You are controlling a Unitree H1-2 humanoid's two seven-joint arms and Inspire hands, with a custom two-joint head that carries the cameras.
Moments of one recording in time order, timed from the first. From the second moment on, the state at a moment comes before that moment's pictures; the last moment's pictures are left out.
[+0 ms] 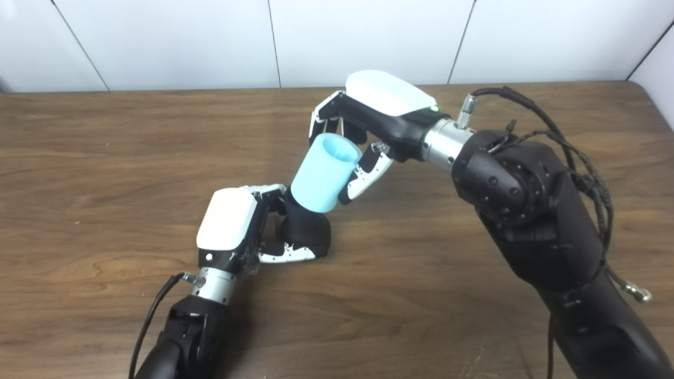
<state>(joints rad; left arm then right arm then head) -0.03 0.10 -0.45 -0.16 1.10 0.15 0.11 -0.54 -0.43 0.30 -0.59 -0.62 0.39 0.78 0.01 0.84</state>
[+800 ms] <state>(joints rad) -0.03 0.09 -0.45 -0.16 1.11 0.15 0.11 -0.51 -0.40 0.33 -0.58 -0.66 0.38 0.75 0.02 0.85</state>
